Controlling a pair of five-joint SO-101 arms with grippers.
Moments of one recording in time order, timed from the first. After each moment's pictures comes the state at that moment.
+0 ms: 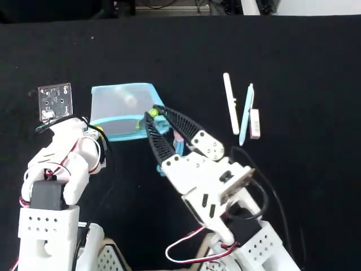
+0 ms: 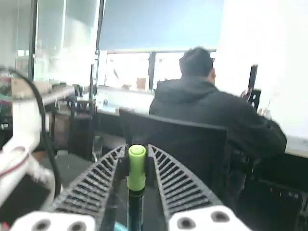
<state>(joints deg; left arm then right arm) -1.6 -67.5 51.2 62.1 8.7 -37.4 -88.1 82.9 -0.9 5.6</state>
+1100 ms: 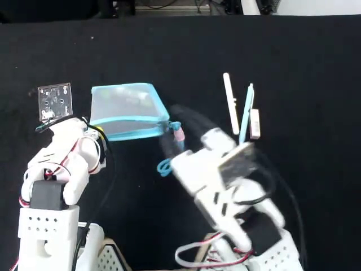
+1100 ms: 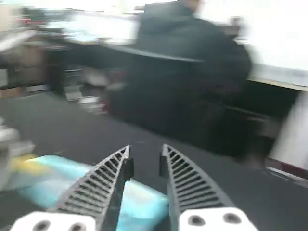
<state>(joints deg) -1.6 -67.5 51.2 62.1 8.7 -24.1 -88.1 65.1 33.5 5.6</state>
